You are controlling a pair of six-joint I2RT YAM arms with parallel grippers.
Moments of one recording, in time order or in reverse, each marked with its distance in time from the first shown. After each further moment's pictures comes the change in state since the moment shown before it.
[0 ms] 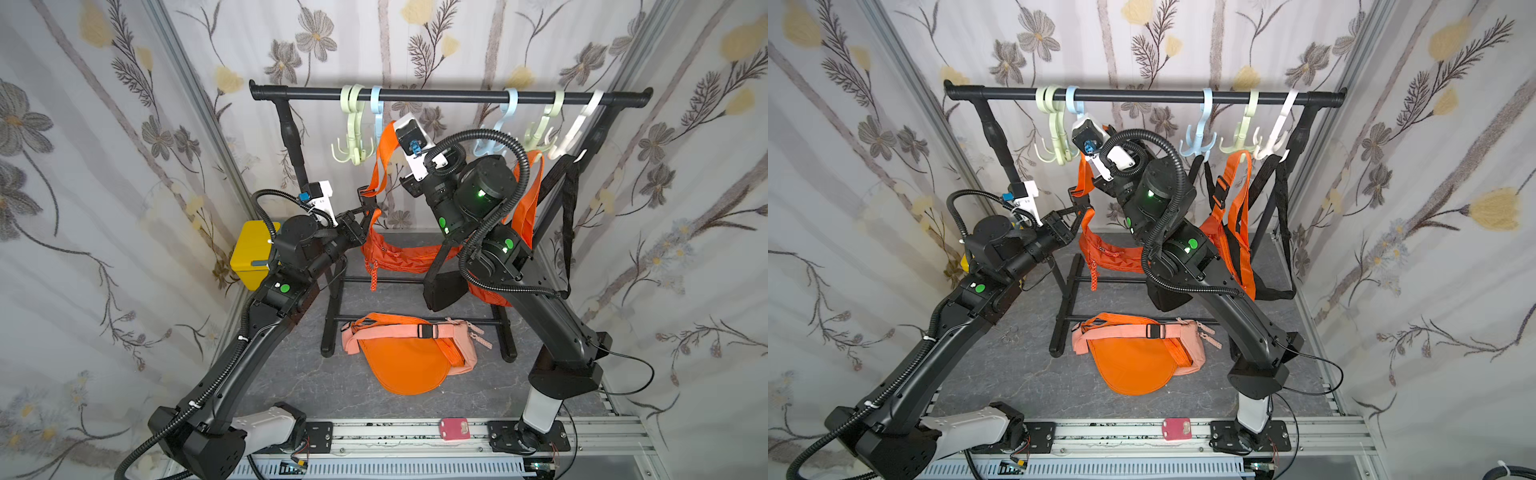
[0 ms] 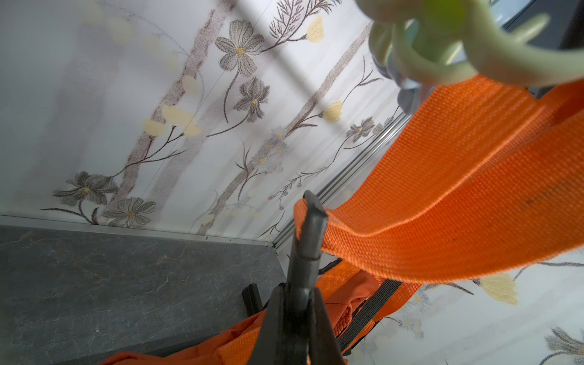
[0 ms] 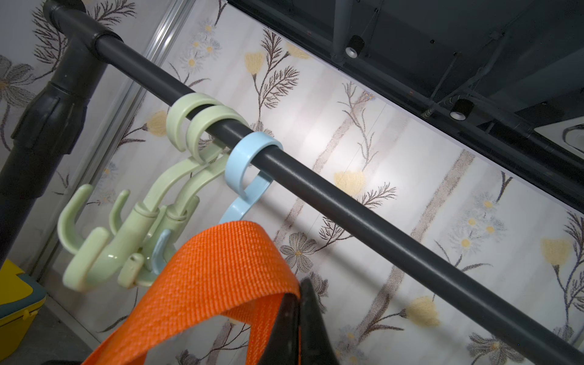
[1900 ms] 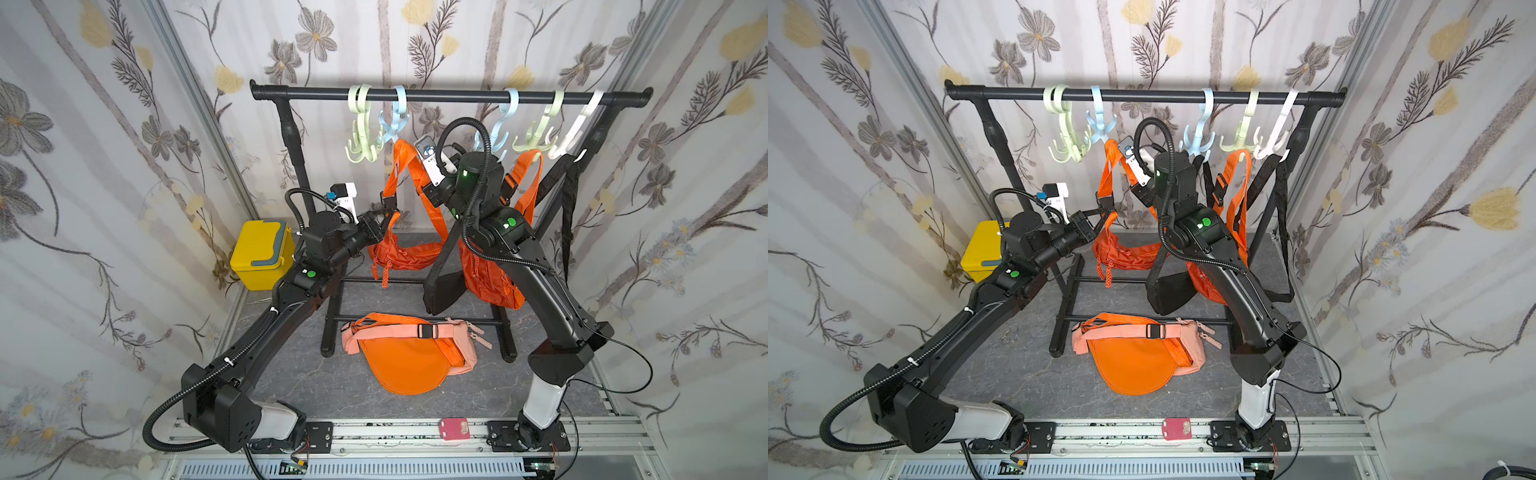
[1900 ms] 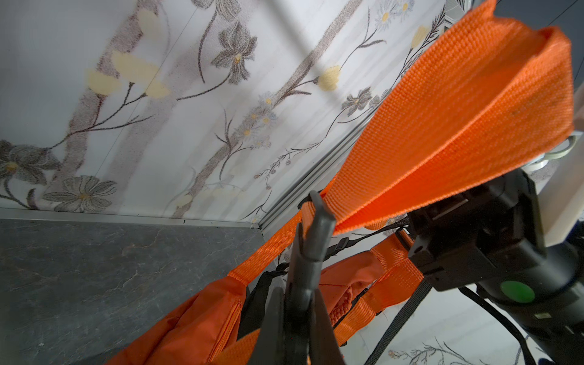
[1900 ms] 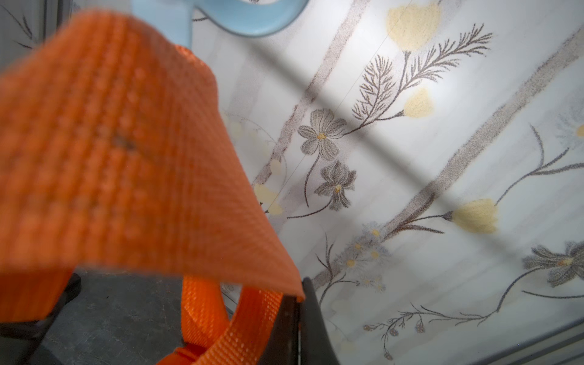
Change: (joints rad) left arm -0.020 0.181 -0.015 0.174 0.108 -0.037; right arm -0.271 0.002 -0.121 -0.312 -0.119 0.241
